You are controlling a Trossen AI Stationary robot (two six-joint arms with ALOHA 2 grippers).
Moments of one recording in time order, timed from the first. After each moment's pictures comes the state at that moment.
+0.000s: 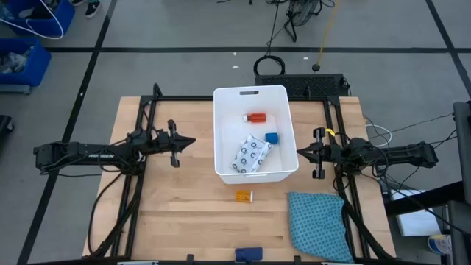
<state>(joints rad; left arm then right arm) 0.30 0.75 0.01 0.84 0.17 0.08 0.03 0.26 0.02 0.53 0.00 -0.25</state>
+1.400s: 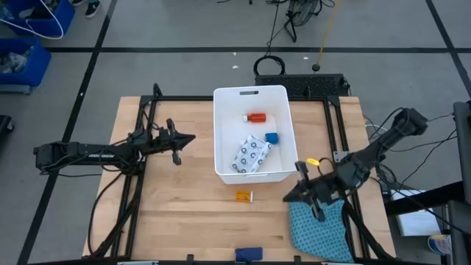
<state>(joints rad) 0.30 0.75 0.01 0.80 0.07 0.03 0.63 0.98 0.70 0.22 0.27 -0.32</state>
